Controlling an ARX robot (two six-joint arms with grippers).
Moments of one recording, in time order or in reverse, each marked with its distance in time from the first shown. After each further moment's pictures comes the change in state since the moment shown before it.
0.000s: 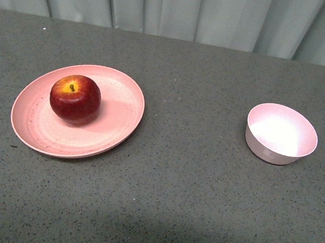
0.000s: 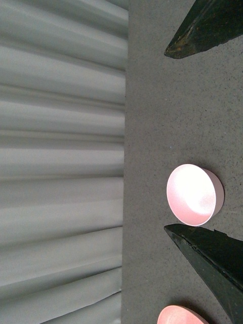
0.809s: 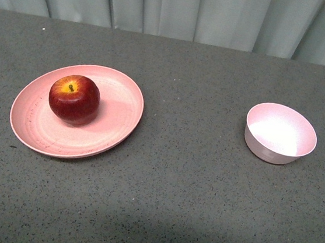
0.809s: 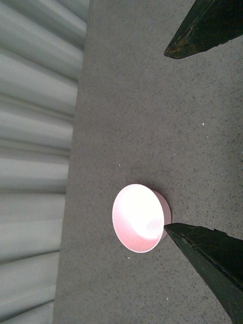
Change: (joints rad) left arm 0.000 0.000 0.000 0.000 0.000 0.000; right arm 0.023 0.402 0.103 0.035 0.051 -0.114
